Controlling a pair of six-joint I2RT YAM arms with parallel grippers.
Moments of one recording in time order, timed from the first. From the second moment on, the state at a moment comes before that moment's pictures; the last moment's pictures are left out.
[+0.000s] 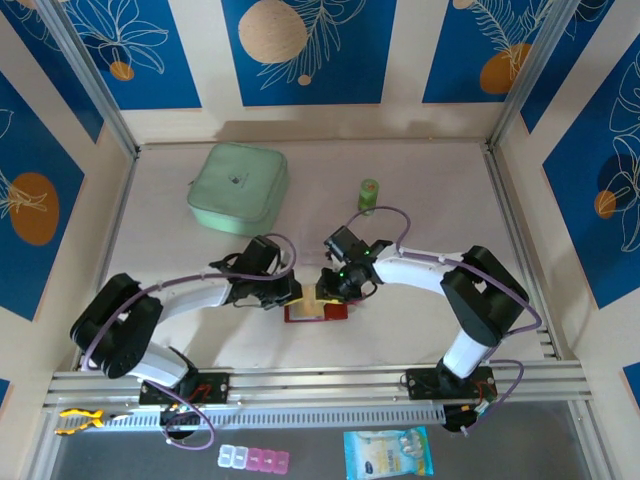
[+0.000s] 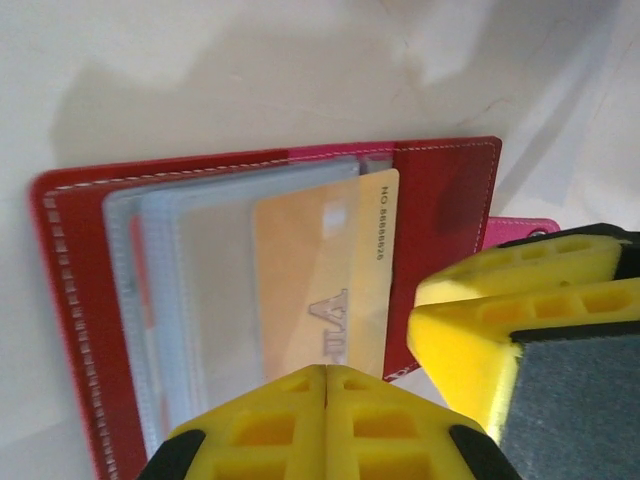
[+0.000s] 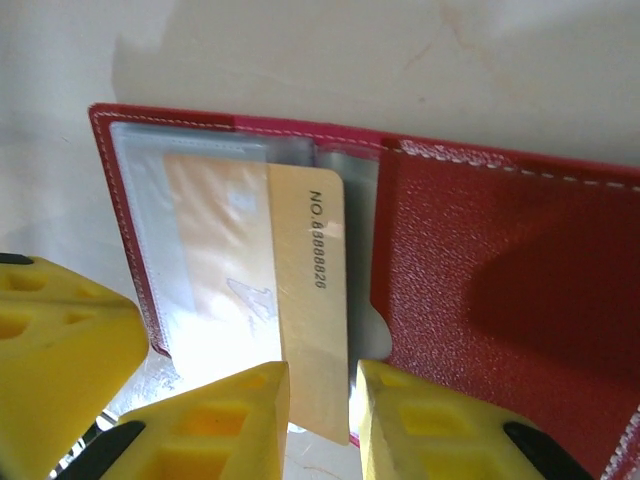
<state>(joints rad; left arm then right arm) -0.69 1.48 0.67 -0.17 0.46 -0.92 0.76 1.66 0.91 -0.46 -0.39 0.82</state>
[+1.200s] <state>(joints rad) -0.72 1.53 0.70 -0.24 0.40 -0.86 0.67 1.70 0.77 -0.16 -0.64 0.84</state>
